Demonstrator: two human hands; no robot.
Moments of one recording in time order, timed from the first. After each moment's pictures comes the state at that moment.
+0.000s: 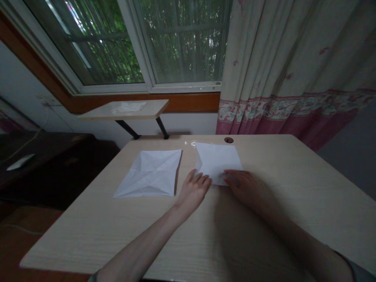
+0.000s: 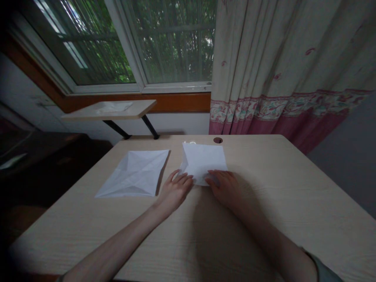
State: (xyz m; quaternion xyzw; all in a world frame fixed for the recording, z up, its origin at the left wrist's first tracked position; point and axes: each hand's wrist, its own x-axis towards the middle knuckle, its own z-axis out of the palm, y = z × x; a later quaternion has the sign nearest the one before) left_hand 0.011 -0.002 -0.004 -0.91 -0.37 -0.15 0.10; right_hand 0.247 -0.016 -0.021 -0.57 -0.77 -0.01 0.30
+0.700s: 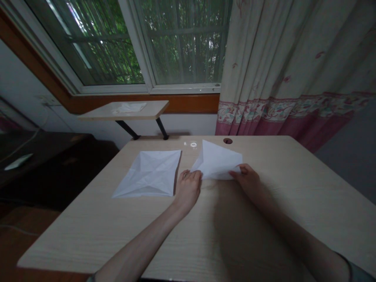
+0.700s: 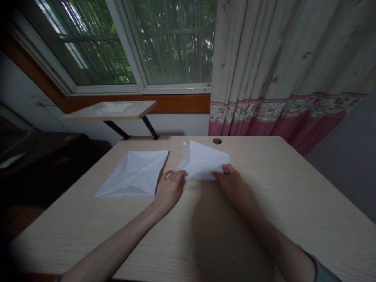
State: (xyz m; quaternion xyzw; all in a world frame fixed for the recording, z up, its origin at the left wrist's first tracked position) left_hand 0.008 0.001 0.002 -0.84 -0.51 -0.19 0.00; right_hand 0.256 0.002 -0.017 -0.65 -0.54 0.21 0.49
